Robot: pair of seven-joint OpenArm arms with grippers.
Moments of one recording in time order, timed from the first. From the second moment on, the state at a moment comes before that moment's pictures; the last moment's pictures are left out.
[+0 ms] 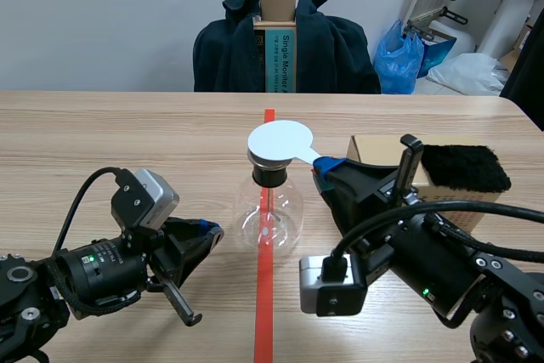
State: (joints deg) left arm 5.1 -25.1 26.1 71.5 -4.9 -25.3 -19.6; right arm -18.4 22.6 -18.8 90.4 -77.9 -23.7 21.7
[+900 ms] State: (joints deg) left arm 5.1 -25.1 26.1 71.5 -4.9 -25.3 -19.7; right arm -18.4 22.6 -18.8 90.4 -77.9 -23.7 15.8
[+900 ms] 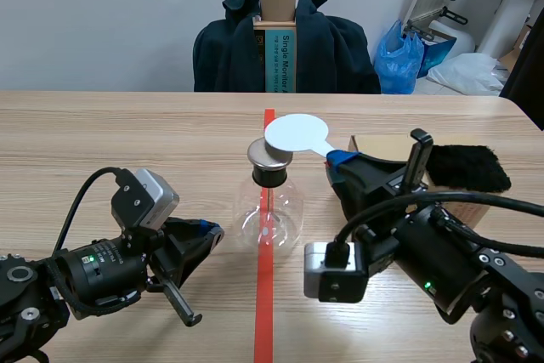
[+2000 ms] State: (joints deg) left arm 5.1 -25.1 26.1 71.5 -4.9 -25.3 -19.8; right arm -18.4 22.6 -18.8 90.4 -77.9 -23.7 17.8
